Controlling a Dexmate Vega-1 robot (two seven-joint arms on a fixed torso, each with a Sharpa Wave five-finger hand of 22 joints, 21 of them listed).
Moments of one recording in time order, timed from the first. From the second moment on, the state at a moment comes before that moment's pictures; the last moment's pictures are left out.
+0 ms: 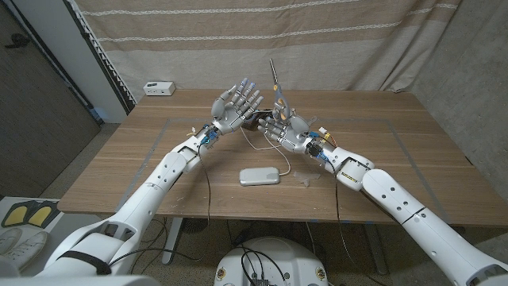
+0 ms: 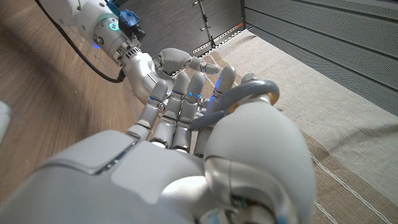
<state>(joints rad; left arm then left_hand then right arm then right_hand) 0.75 0.36 0.26 -1.25 -1.29 0.25 -0.74 0.94 -0.14 0.52 -0.16 0.20 0.48 -0.22 0.21 0.20 0.33 -0.16 0.20 0.22 0.33 -0.04 0.20 0.19 0.32 -0.02 0.51 0.17 -1.01 -0.55 -0.38 -1.85 1.36 -0.23 0.27 1.02 0.15 -0.03 -0.11 0.44 0.85 -0.02 0.95 0.33 0.55 0.02 1.07 0.75 0.45 -0.05 0.75 0.40 0.05 0.06 1.18 0.18</state>
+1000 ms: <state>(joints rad) 0.75 0.36 0.27 -1.26 -1.30 0.25 -0.74 0.93 -0.14 0.52 -0.16 0.20 0.49 -0.22 0.21 0.20 0.33 -0.16 0.21 0.21 0.33 -0.04 0.20 0.19 0.32 -0.02 0.50 0.17 -1.04 -0.51 -0.37 -1.85 1.38 -0.18 0.26 1.09 0.14 -0.04 -0.12 0.46 0.85 -0.05 0.93 0.38 0.53 -0.02 1.23 0.91 0.48 -0.05 0.80 0.47 0.00 0.07 1.12 0.18</state>
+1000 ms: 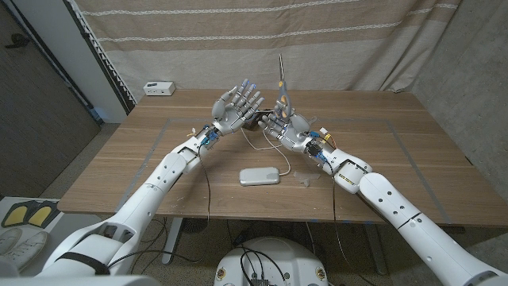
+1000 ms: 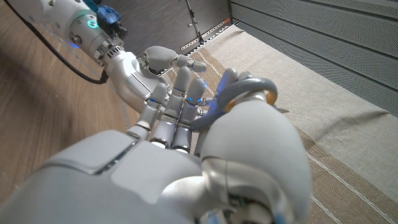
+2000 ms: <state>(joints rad) 0.76 0.37 0.28 -1.30 -1.29 0.26 -0.72 0.94 -0.13 0.52 -0.16 0.20 0.50 -0.22 0.21 0.20 0.33 -0.16 0.21 0.21 0.33 -0.04 0.20 0.19 0.32 -0.02 0.48 0.17 -1.03 -0.49 -0.38 -1.81 1.36 -0.16 0.39 0.98 0.09 -0.12 -0.07 0.53 0.67 -0.07 0.87 0.38 0.17 -0.01 0.87 0.62 0.10 -0.04 0.53 0.39 -0.11 0.16 0.99 0.18</state>
